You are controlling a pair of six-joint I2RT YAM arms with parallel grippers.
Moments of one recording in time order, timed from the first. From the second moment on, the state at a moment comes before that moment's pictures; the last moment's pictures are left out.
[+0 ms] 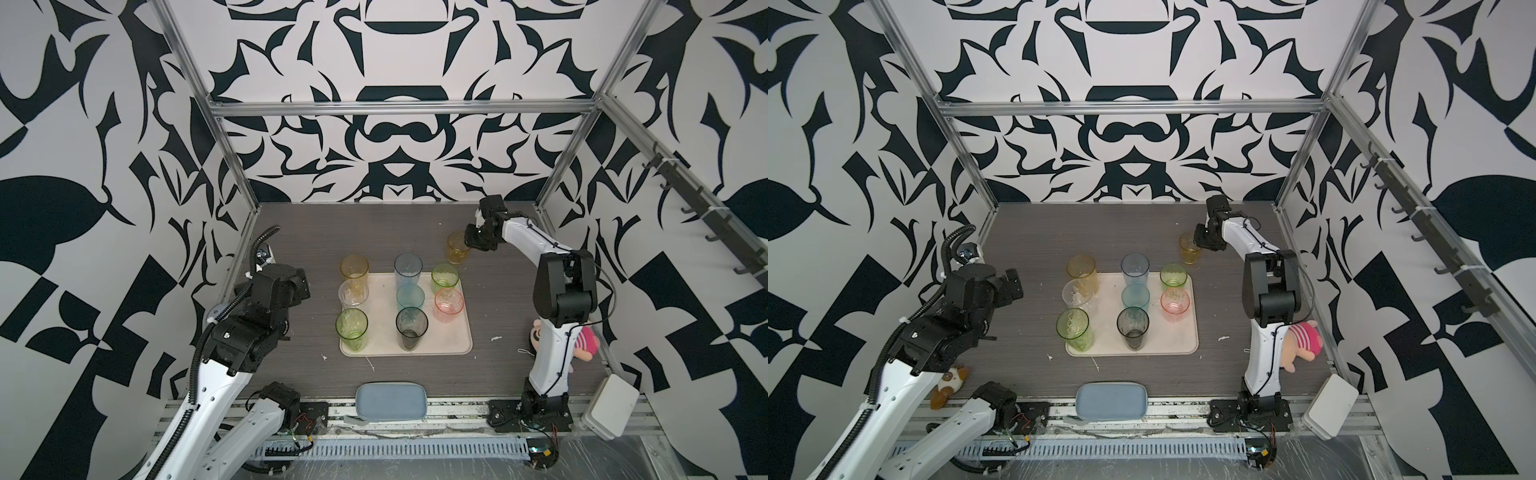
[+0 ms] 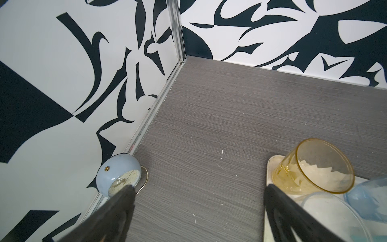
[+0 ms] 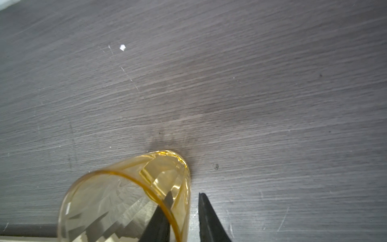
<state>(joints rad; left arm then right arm) -0.44 0.75 0.99 -0.87 -0.64 -0.37 0.12 2.05 1.63 -0.67 -0.10 0.35</state>
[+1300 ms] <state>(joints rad) -0.44 0.72 0.99 -0.87 -0.63 -0.37 0.12 1.36 1.26 -0.87 -0.07 0.29</state>
